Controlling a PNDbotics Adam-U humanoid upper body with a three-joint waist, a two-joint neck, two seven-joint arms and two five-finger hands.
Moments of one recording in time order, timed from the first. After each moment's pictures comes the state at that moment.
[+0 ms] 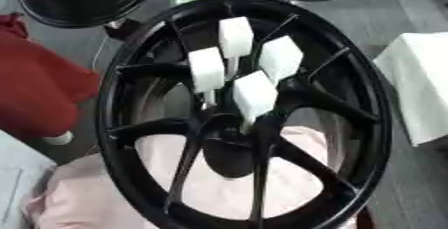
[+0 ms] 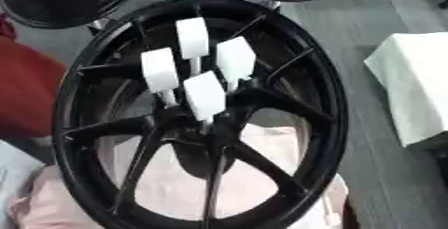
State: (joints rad) left arm -0.10 0.39 0.17 -1.98 0.14 -0.04 0.08; right arm -0.64 -1.12 -0.13 -1.75 -0.22 -0.14 0.28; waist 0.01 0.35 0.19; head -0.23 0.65
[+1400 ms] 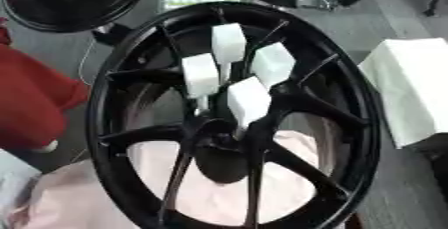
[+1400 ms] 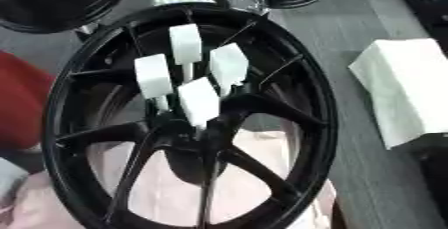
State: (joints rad) left arm -0.11 0.41 0.16 -1.98 0.14 -0.04 0.06; right arm -1.13 -0.98 0.39 -1.78 0.12 -0.24 0.76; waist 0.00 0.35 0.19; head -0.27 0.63
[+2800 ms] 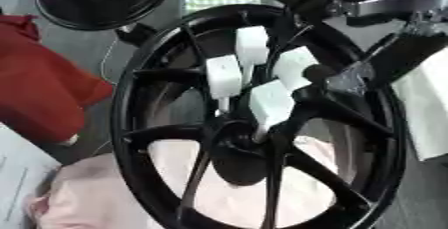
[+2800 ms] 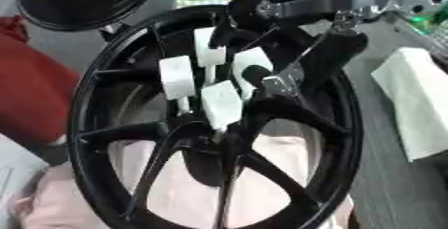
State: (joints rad) left arm -0.11 0.41 0.15 -1.98 0.13 -0.04 0.05; right arm -0.81 -1.19 0.38 -1.99 0.12 -0.12 0.62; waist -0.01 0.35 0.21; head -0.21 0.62
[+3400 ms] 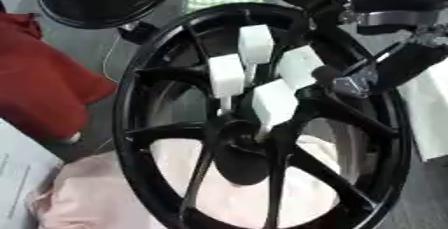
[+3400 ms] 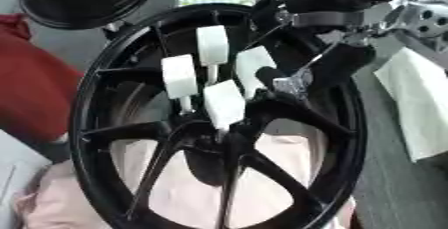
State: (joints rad) left arm -0.11 0.41 0.15 -1.98 0.13 -0.04 0.04; right arm -0.75 -1.22 0.36 -1.99 0.20 -0.10 0.57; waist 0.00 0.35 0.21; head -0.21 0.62
